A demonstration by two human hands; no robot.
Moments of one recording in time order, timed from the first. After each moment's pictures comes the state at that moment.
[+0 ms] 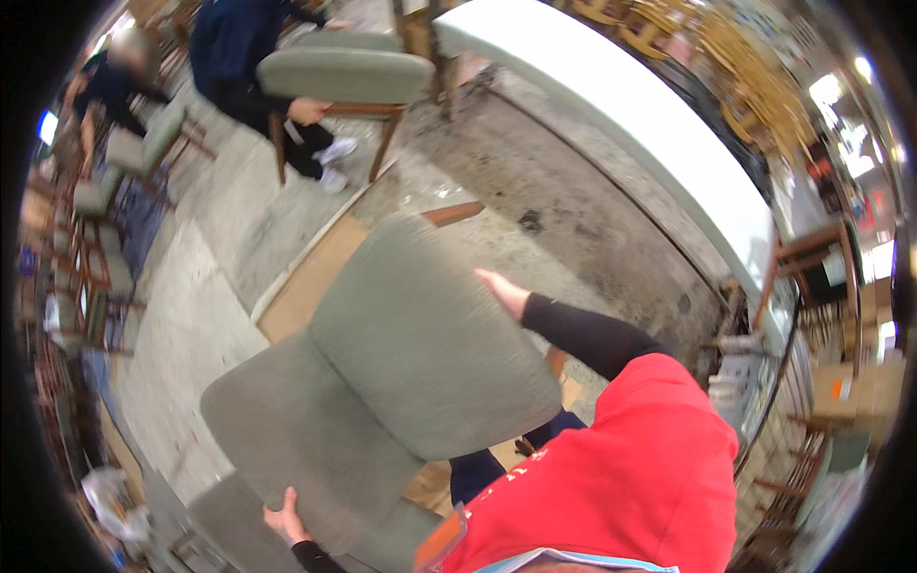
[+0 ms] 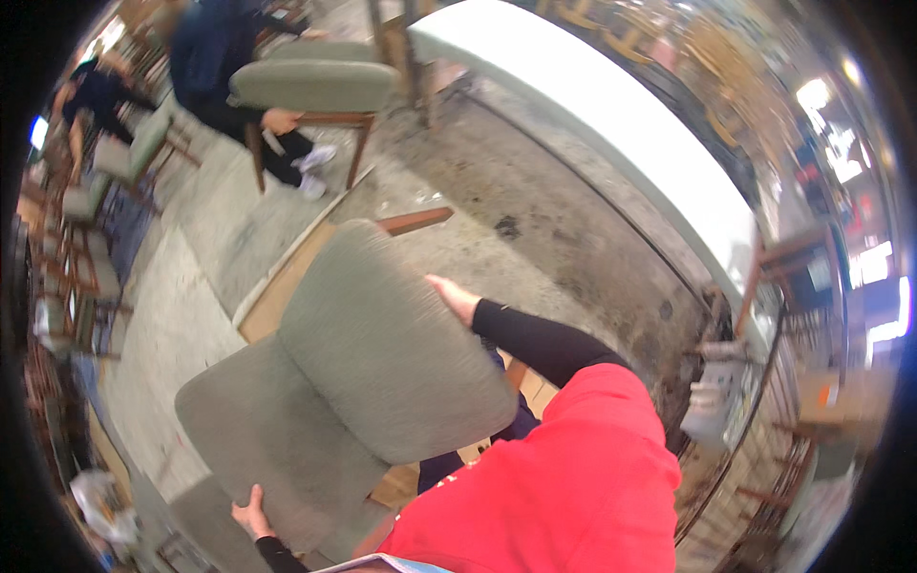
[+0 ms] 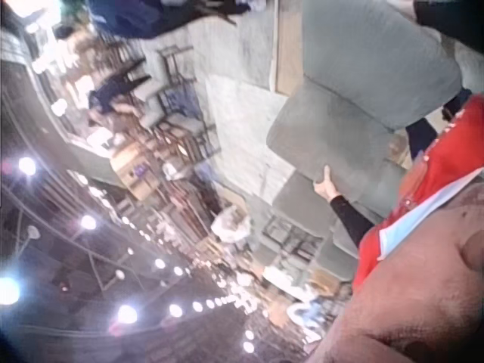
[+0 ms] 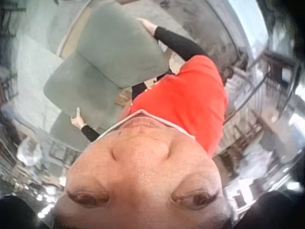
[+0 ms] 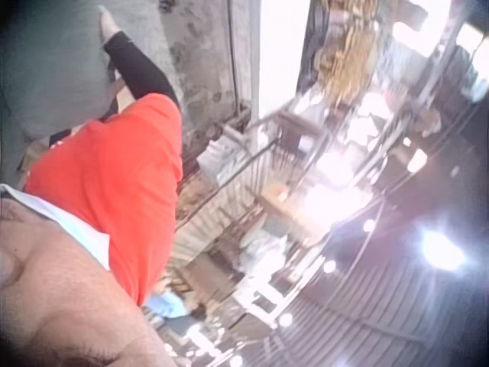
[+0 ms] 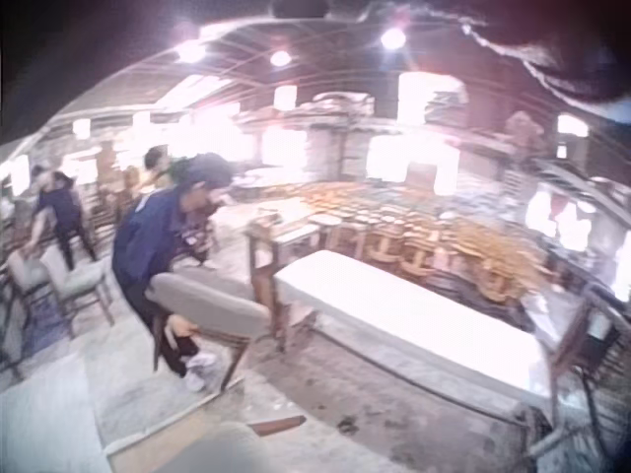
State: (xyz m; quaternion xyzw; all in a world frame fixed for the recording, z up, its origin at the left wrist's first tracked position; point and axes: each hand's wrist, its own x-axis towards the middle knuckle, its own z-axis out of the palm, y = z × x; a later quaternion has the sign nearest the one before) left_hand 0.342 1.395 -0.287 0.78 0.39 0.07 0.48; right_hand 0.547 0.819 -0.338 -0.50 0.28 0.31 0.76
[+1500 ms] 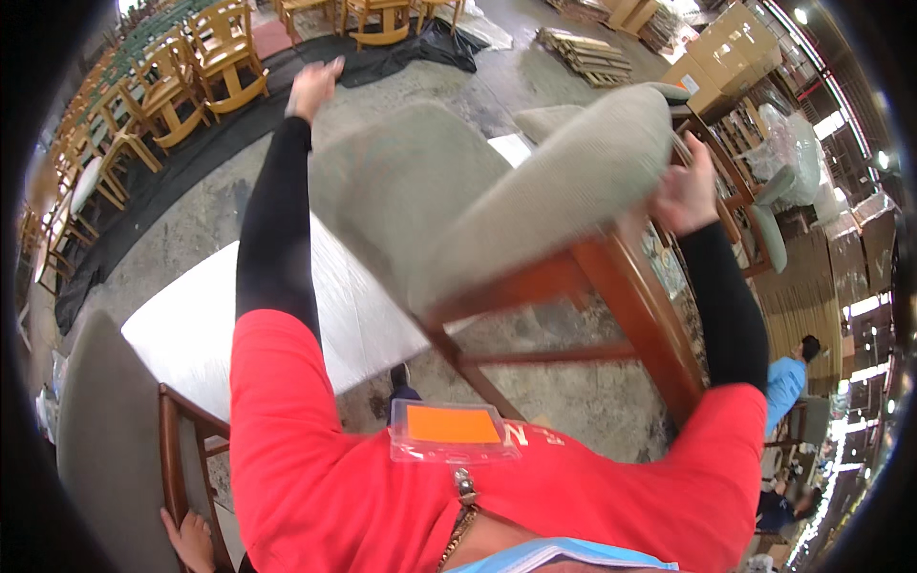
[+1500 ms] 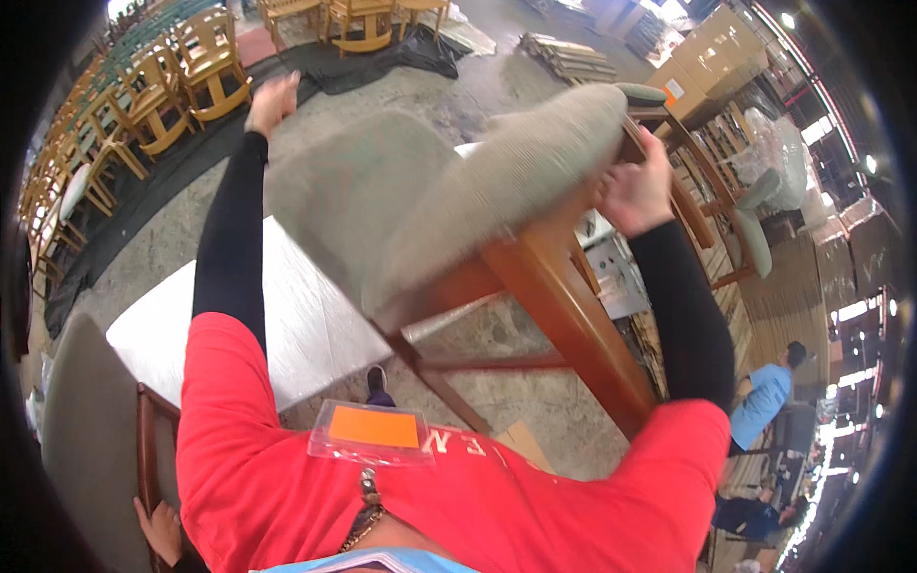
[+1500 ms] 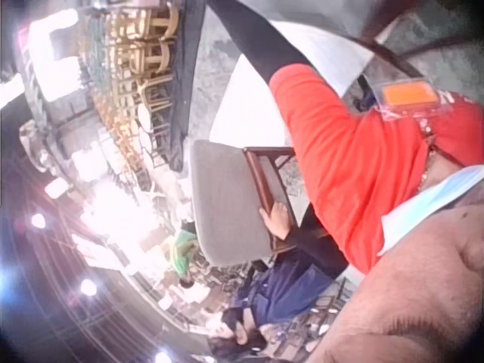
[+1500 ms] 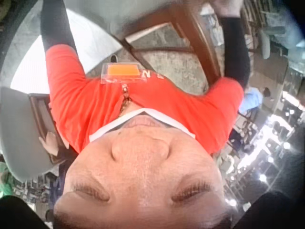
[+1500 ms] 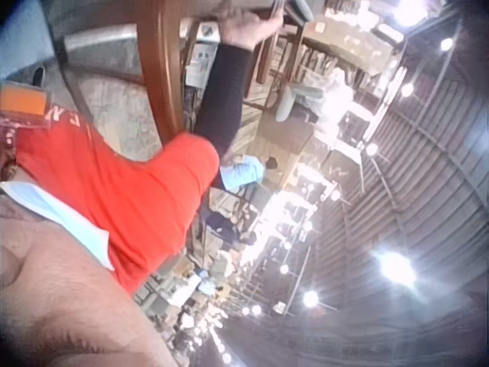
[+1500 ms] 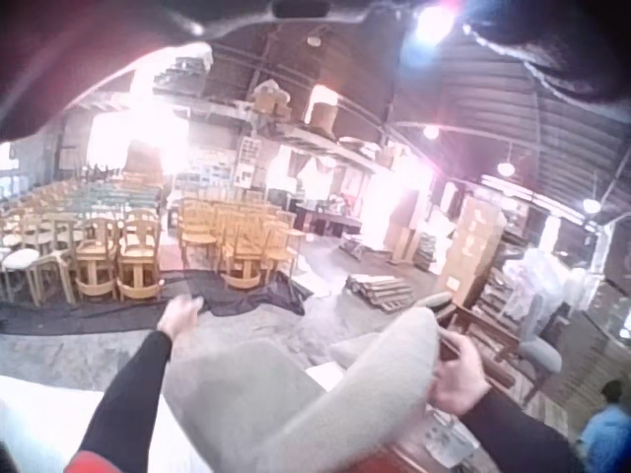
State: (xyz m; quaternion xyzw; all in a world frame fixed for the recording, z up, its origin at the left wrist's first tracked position) left_hand 0.934 -0.204 -0.070 0.54 -0.68 -0.20 0.46; right_hand 0.417 0.030 0.081 -0.27 0.46 -0.55 0.65
